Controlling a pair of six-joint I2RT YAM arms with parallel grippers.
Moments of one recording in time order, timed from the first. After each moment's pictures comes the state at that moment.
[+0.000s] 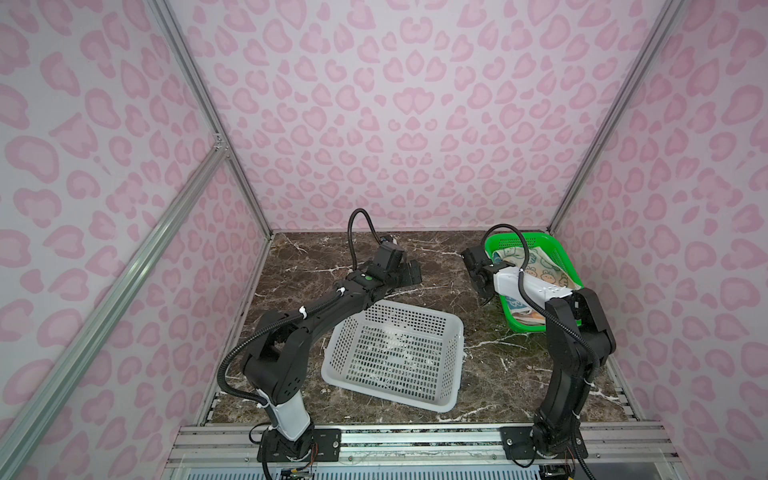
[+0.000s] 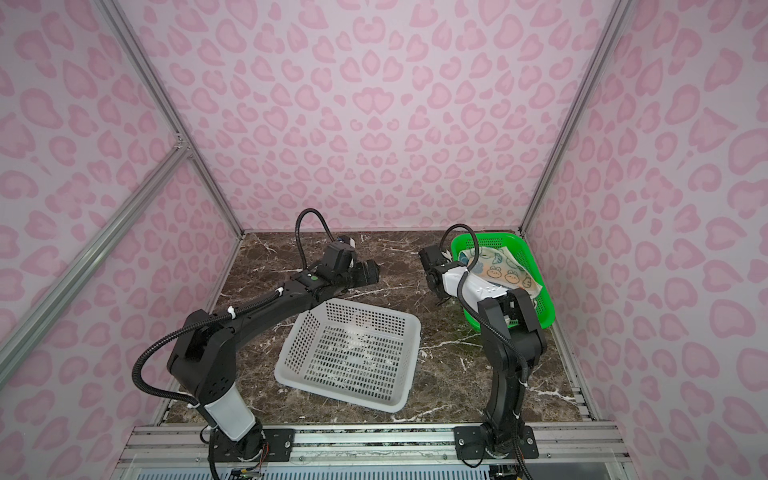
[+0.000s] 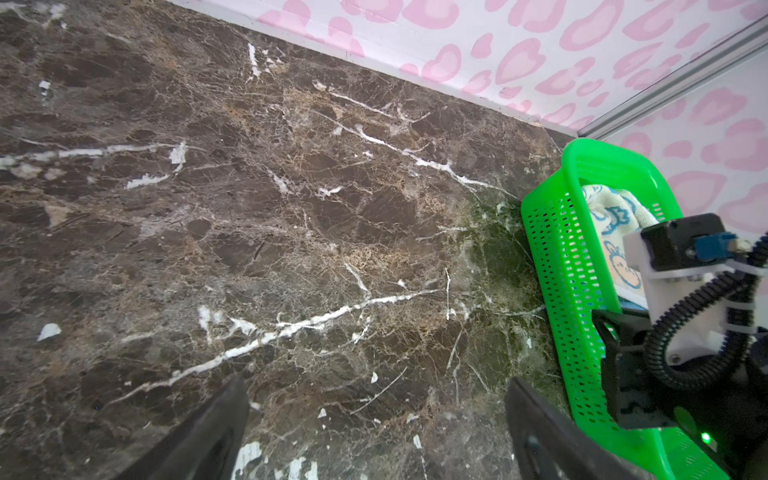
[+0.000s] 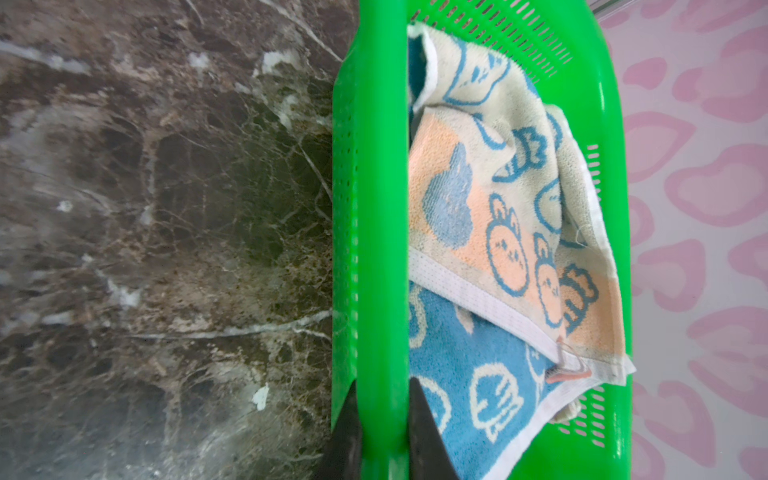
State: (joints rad) left arm -0.61 1.74 1.30 -0.23 -0.07 -0.65; right arm 0.35 1.89 1.31 -0.62 0.72 0.03
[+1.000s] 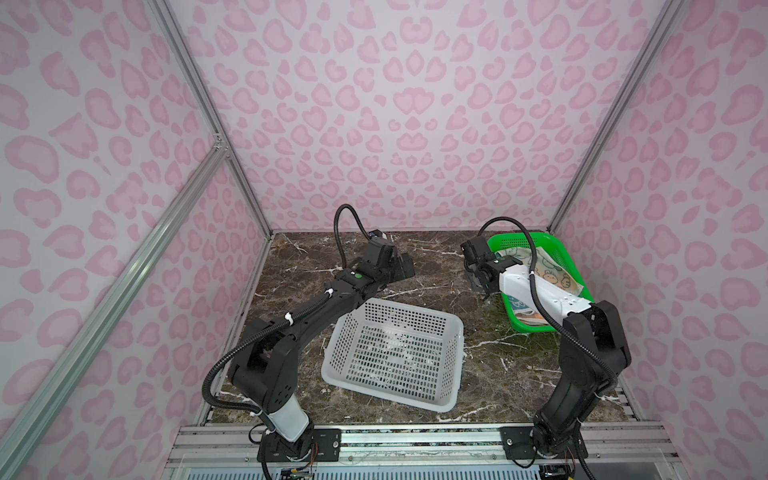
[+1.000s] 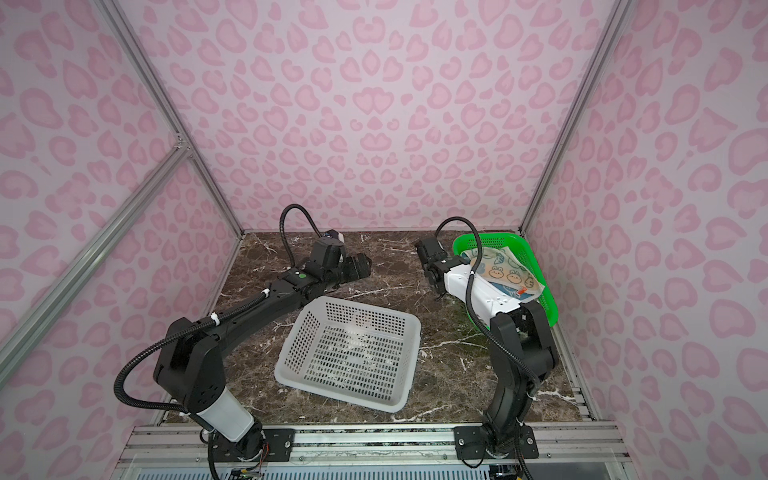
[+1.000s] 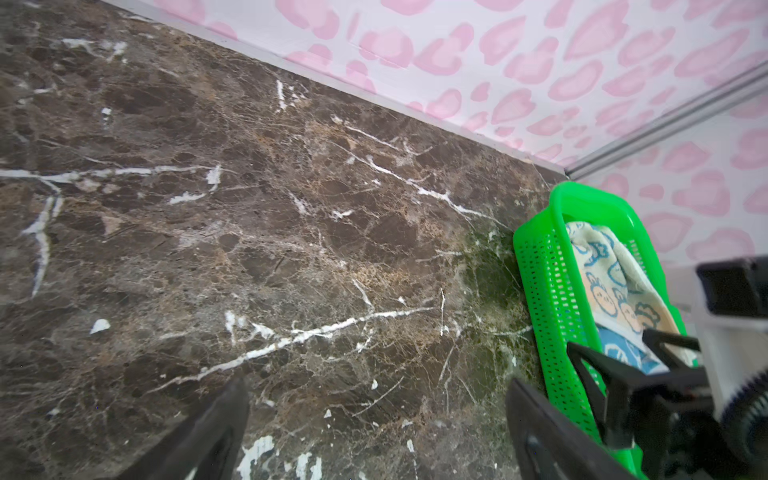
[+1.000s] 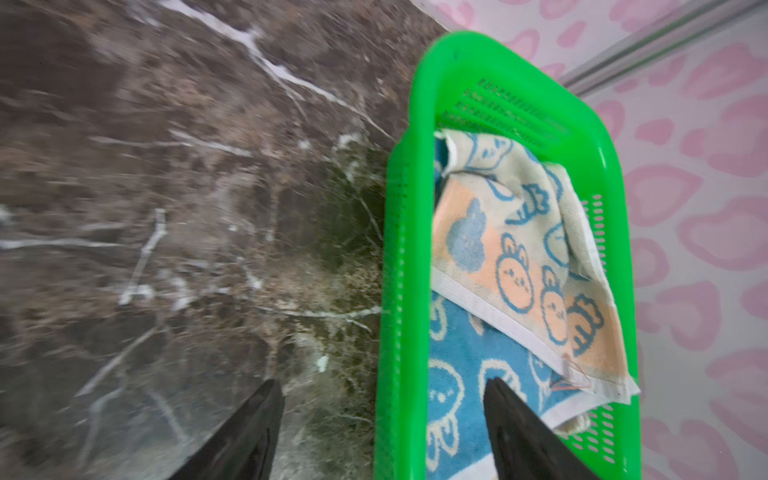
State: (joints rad) left arm -0.54 1.66 1.29 -0.27 -0.05 -0.70; right arm 0.43 1.75 1.37 -0.67 0.56 0.01
